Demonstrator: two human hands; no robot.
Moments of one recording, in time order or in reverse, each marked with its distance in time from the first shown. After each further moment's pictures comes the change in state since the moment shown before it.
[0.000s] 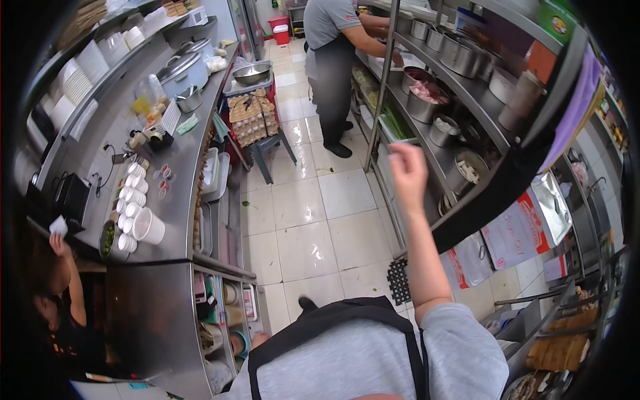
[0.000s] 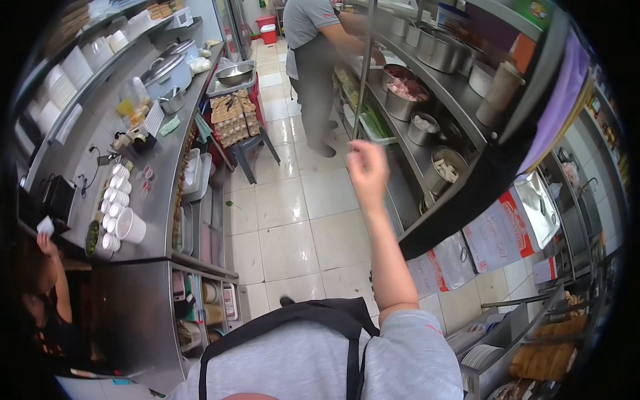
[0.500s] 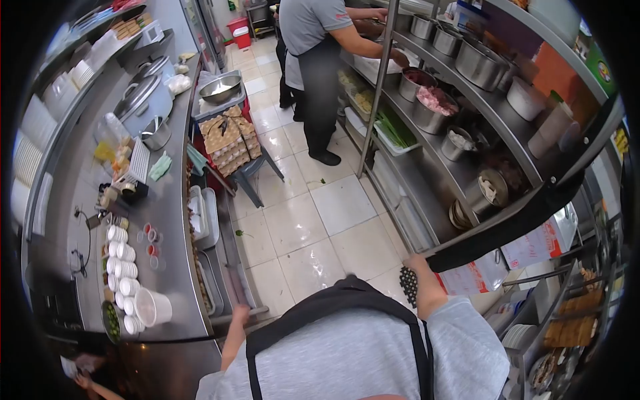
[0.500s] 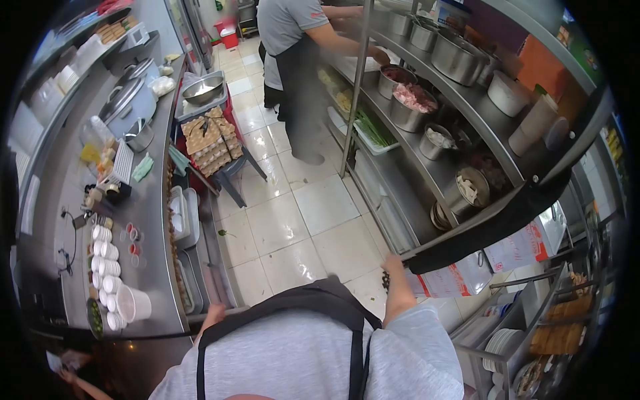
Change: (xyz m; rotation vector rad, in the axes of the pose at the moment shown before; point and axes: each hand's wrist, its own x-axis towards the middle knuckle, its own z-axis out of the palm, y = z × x) left_hand 0.314 0.163 -0.169 0.068 -0.049 -0.183; right_hand -0.222 0.310 0.001 -1.033 -0.917 1.038
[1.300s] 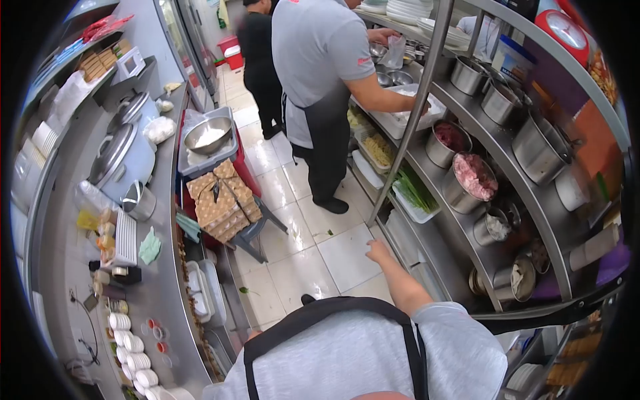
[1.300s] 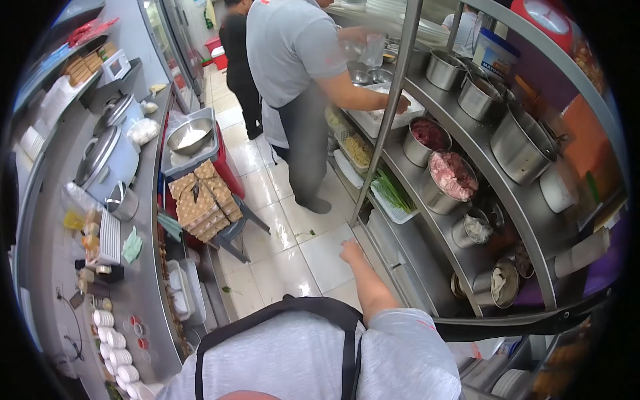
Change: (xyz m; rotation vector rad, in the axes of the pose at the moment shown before) left_hand 0.140 0.255 -0.002 0.200 -0.082 0.341; right_hand 0.296 -0.301 -0.149 0.234 0.192 -0.288
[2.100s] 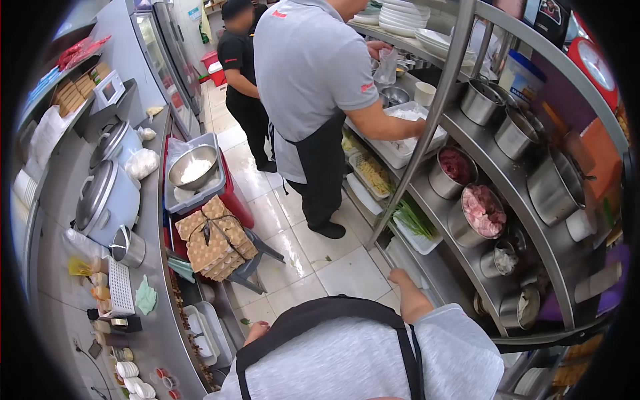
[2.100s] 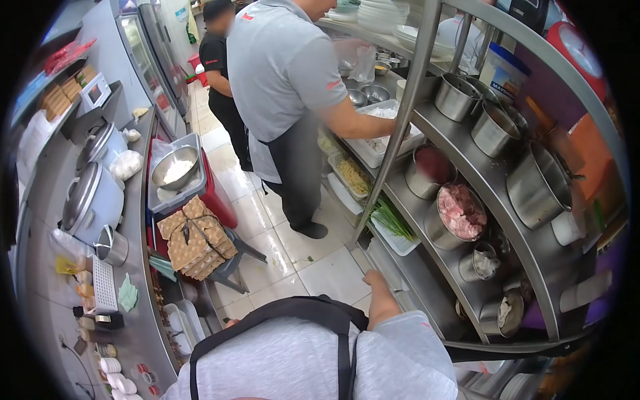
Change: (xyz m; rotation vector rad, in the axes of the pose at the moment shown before) left_hand 0.176 0.122 -0.036 0.103 -0.027 0.097; right_hand 0.093 0.119 0.024 -0.316 -0.279 0.157
